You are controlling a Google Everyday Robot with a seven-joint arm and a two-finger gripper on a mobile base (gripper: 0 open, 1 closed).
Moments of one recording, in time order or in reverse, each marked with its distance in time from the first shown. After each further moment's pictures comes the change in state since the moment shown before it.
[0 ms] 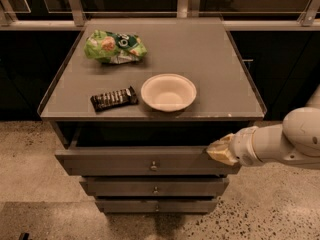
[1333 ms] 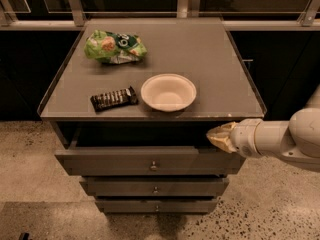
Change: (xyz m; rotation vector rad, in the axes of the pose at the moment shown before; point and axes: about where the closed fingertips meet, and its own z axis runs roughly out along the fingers) arm -0.031 -0.028 -0.008 0.106 -0.142 -0.014
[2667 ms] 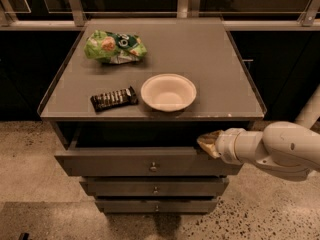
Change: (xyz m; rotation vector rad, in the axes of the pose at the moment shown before) arm 0.029 0.008 0.055 0.044 0.036 0.065
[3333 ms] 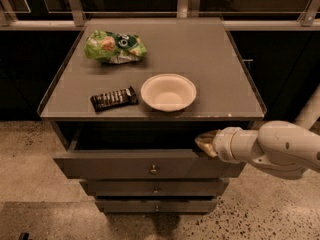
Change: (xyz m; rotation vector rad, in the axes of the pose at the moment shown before) arm -0.006 -0.006 0.004 0.027 0.000 -0.020
